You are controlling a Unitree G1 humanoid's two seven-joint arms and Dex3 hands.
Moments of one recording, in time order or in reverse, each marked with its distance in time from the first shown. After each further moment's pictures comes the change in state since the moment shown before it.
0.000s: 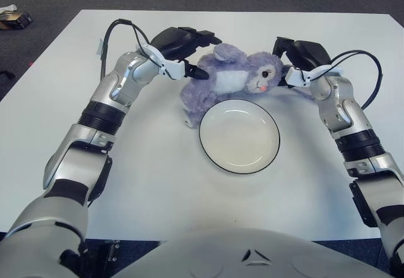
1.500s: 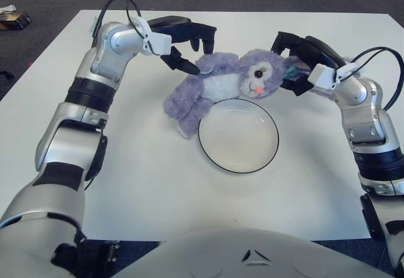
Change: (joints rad) left arm -0.148 0.030 0.026 0.127 -0.175 -0.031 -0.324; right arm 0.121 -0.047 -0.100 -0.355 0.221 0.059 0.286
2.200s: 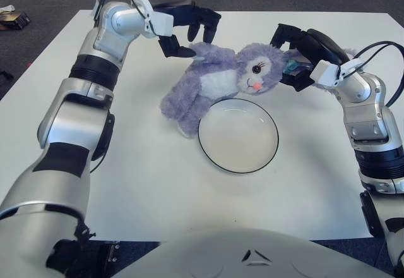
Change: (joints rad) left arm -0.126 -0.024 0.009 0.271 -0.187 -0.207 -0.184; right arm 0.001 0.001 -0.058 -0.063 0.082 -0.036 0.007
